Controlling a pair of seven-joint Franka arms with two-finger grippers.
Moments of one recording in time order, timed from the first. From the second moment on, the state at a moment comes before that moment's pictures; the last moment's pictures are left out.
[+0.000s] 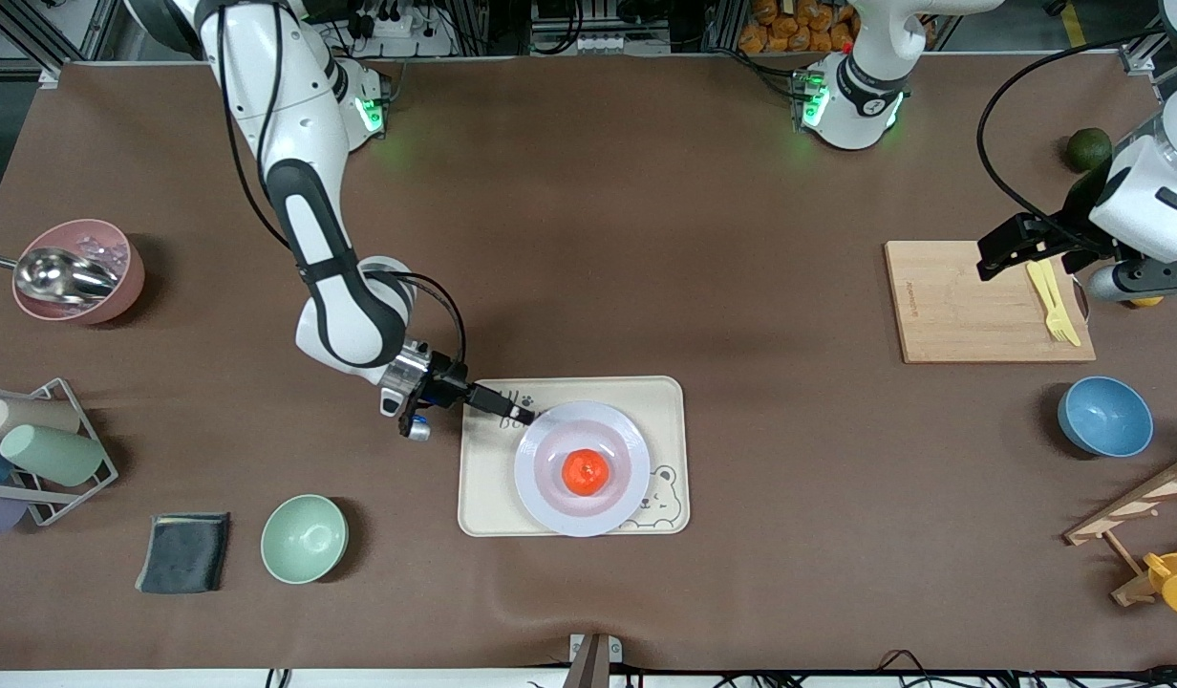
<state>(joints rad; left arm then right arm) -0.07 0.04 -0.04 -1.55 0.00 1.58 -0.20 0.50 0.66 -0.11 -1.81 1.83 2.37 -0.63</state>
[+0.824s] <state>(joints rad) -0.04 0.01 -0.04 -1.55 0.00 1.53 -0.18 0.28 0.51 -0.11 -1.88 1.25 2.27 -0.63</state>
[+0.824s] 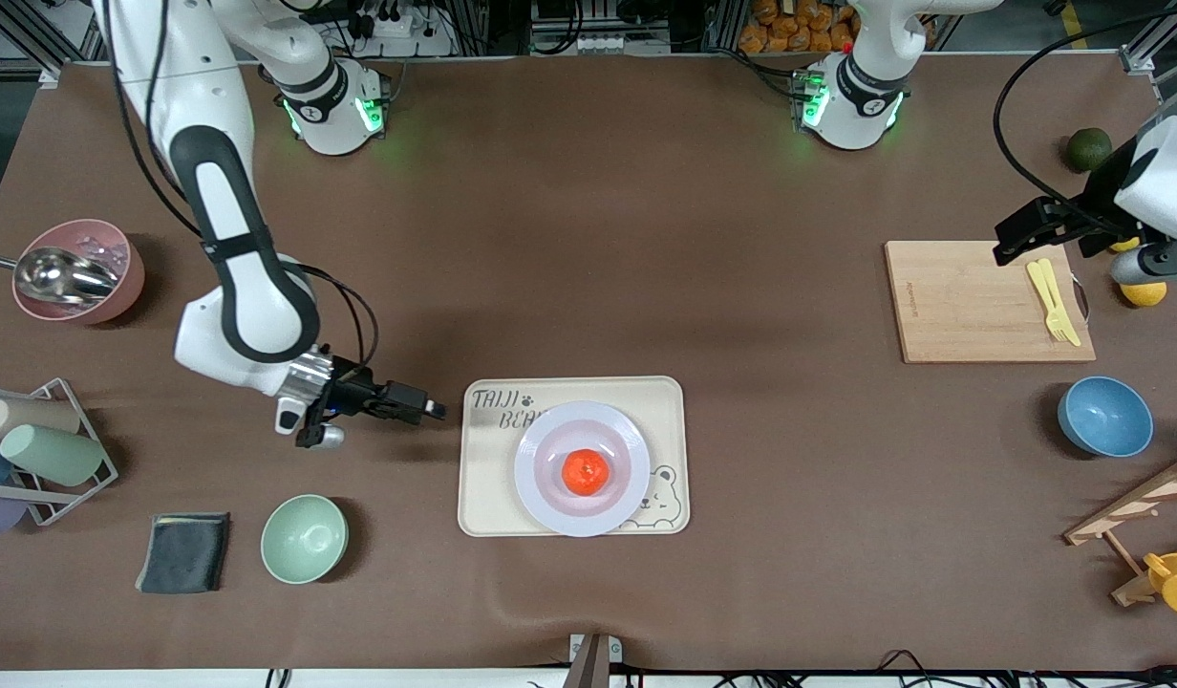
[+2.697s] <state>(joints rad) -0.04 0.01 -0.05 -1.55 0.00 1.53 -0.16 -0.08 -0.06 -0.06 -1.71 0.05 1.64 0.03</state>
